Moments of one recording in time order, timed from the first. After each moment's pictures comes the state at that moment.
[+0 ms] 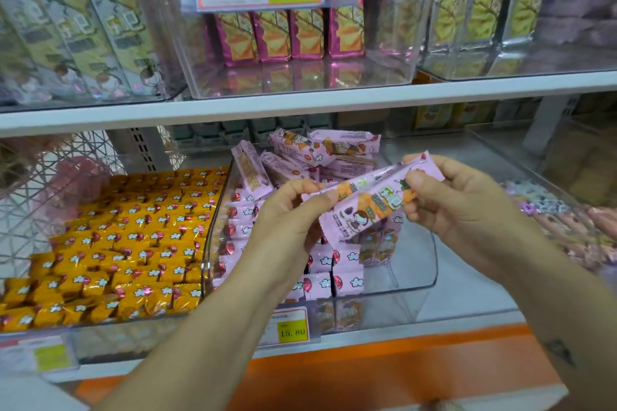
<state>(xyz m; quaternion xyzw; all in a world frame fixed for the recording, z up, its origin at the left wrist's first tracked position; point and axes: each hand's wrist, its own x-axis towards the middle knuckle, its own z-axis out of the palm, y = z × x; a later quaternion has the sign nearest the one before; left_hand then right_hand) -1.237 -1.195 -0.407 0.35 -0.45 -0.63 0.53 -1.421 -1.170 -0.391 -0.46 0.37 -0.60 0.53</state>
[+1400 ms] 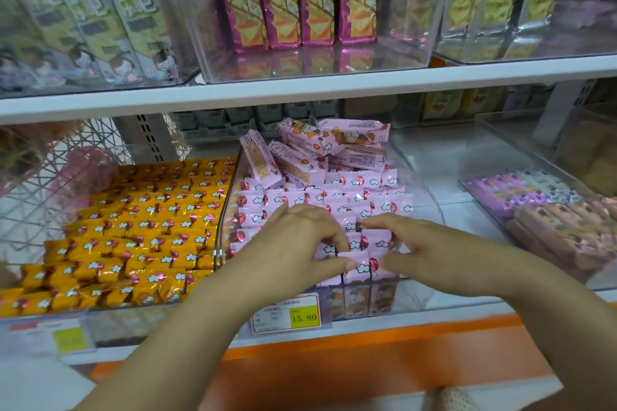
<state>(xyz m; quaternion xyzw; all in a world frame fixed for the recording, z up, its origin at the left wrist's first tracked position) -1.198 -1.199 -0.427 0.38 -0.90 -0.14 0.17 -1.401 -1.159 -0.408 -0.75 0.58 -0.08 0.30</state>
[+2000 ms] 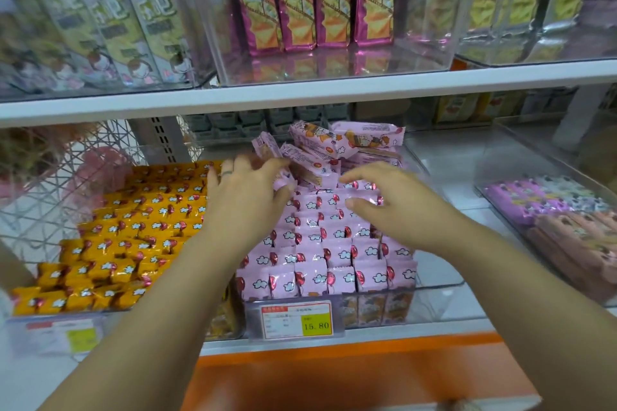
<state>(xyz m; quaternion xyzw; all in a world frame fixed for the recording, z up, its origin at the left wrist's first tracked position) -1.170 -1.240 -0.406 0.65 -0.74 0.07 0.15 -1.371 -1.209 -0.402 -0.78 0.56 -0.25 0.13</state>
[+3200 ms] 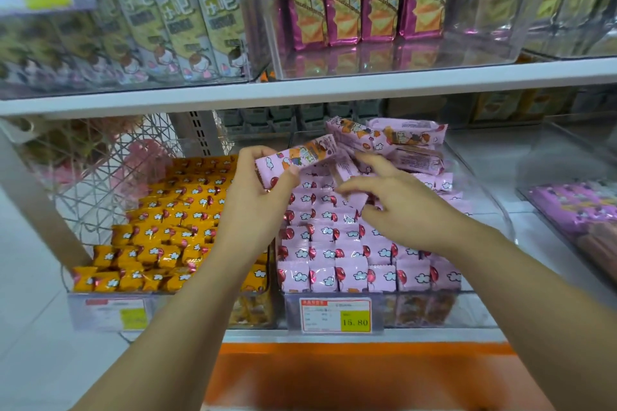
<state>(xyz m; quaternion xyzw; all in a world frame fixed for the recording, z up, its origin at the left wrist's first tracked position) -1.143 -1.214 -0.408 0.55 -0.61 -0.26 0.51 -1.337 -1.225 -0.410 -0.82 0.52 -0.20 0.12</state>
